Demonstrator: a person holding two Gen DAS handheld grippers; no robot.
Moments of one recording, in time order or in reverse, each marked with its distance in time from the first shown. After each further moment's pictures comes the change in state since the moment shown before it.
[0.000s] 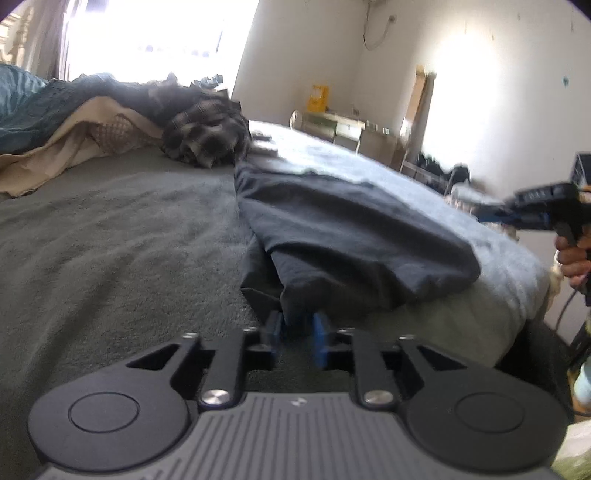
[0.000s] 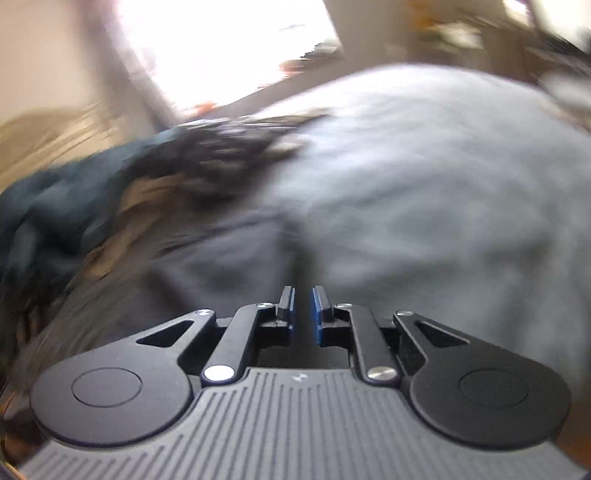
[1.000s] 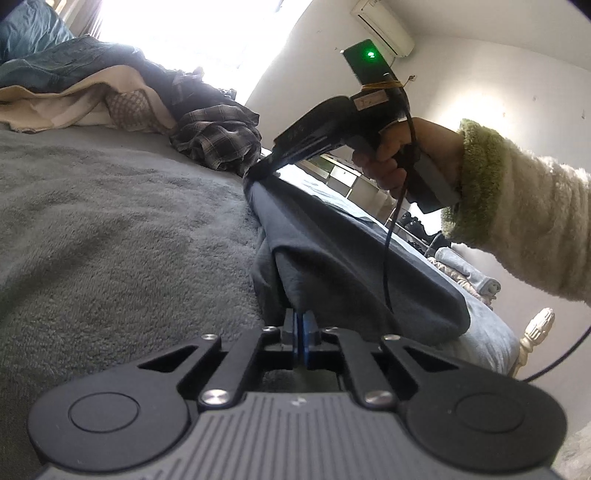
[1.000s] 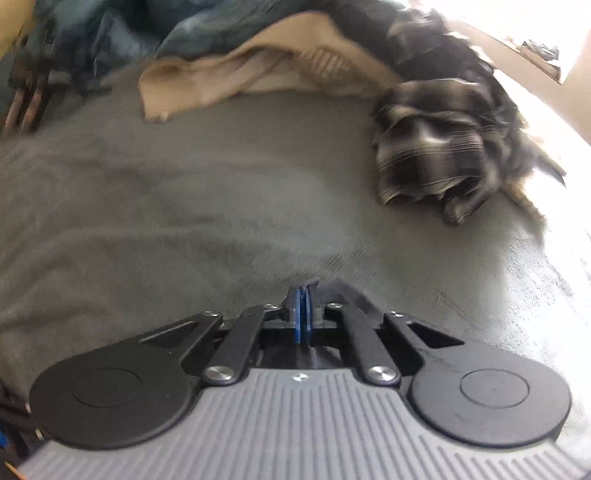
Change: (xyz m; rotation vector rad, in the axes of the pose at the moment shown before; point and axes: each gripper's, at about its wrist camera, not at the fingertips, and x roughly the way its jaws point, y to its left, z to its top) left arm 0.026 0.034 -0.021 -0.211 -0.116 -0.119; right arm 0.264 0.214 0.074 -0.681 0.438 0.069
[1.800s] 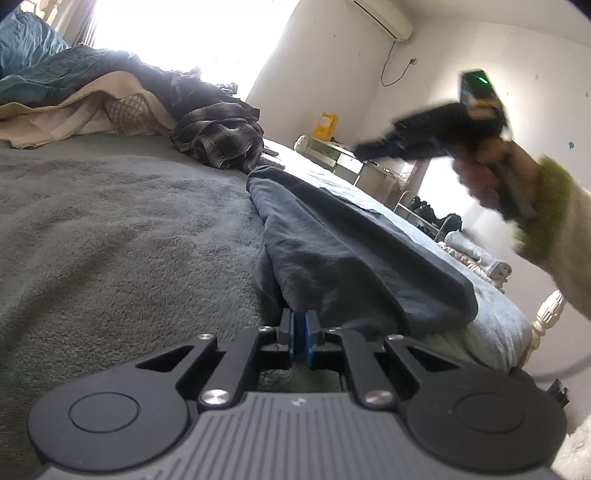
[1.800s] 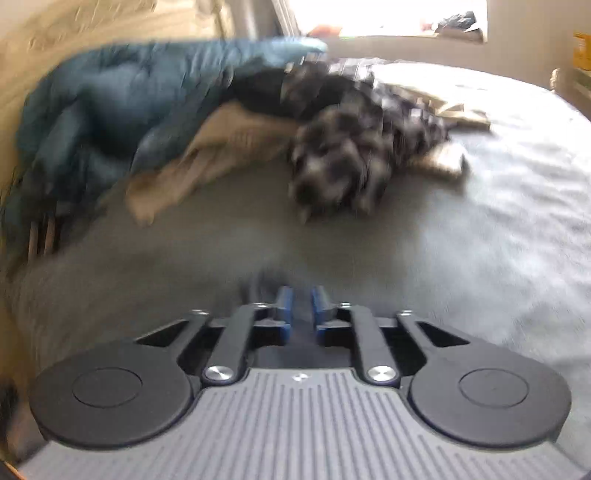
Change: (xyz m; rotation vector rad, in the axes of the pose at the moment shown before) left arm -0.003 -0.011 0.007 0.057 0.049 0.057; right arm -0.108 -0.081 -0.072 0.278 -0.187 0.049
